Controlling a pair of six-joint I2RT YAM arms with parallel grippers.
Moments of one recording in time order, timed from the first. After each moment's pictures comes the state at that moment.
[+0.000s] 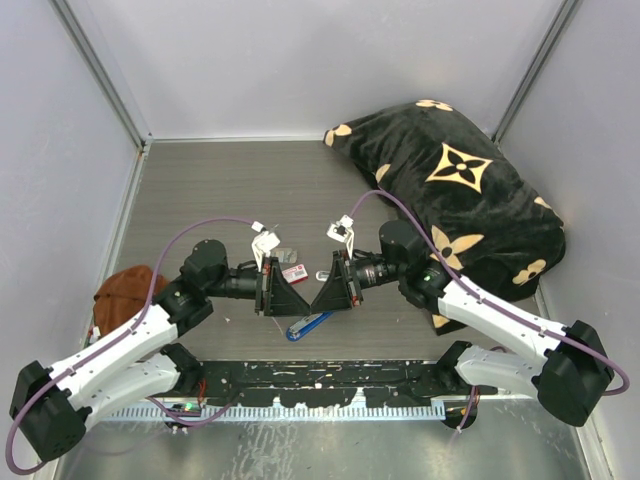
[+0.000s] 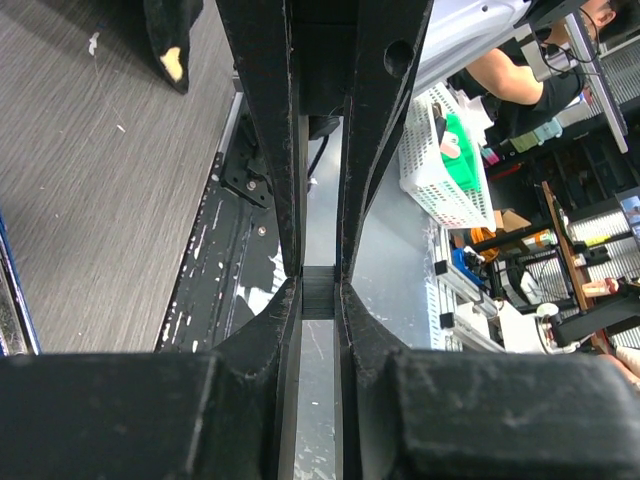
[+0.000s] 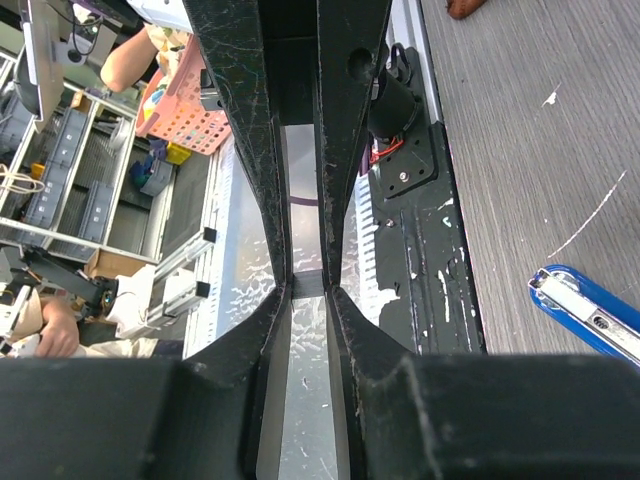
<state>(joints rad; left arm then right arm) -0.71 0.85 0.55 0.15 0.89 -0.69 0.76 1.08 0.70 0.12 -0.97 0.61</state>
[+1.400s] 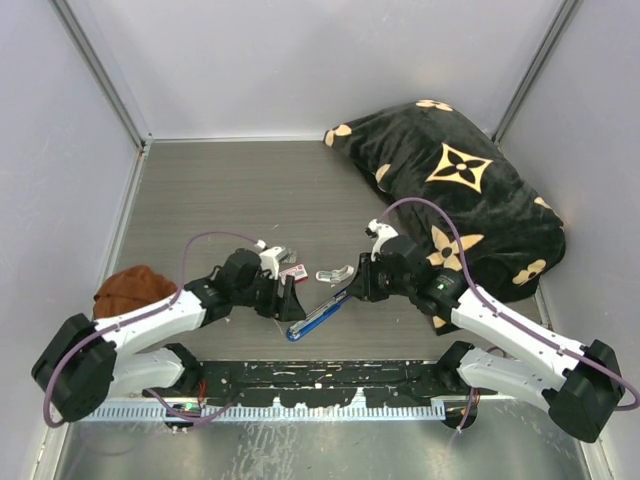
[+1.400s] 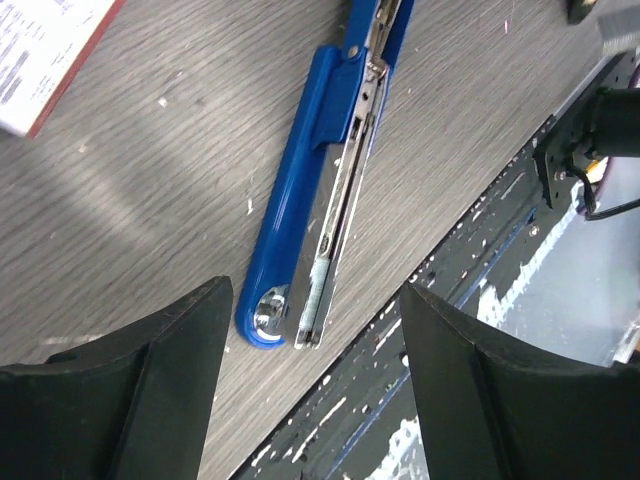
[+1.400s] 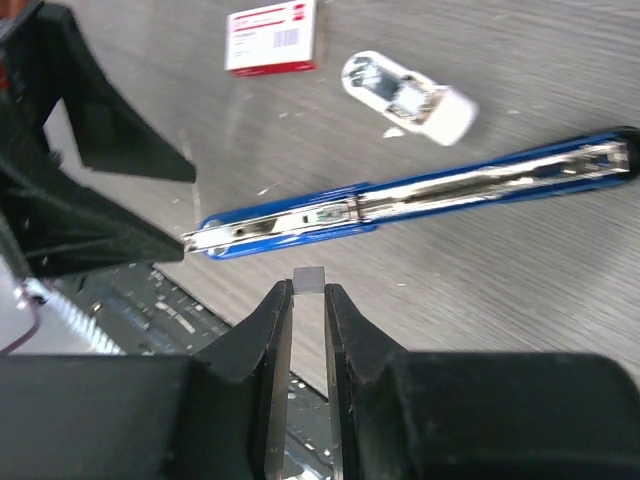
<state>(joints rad) -0.70 1.09 0.45 -0.09 0.43 -0.55 0.76 0.98 0.68 -0.38 -0.17 0.56</state>
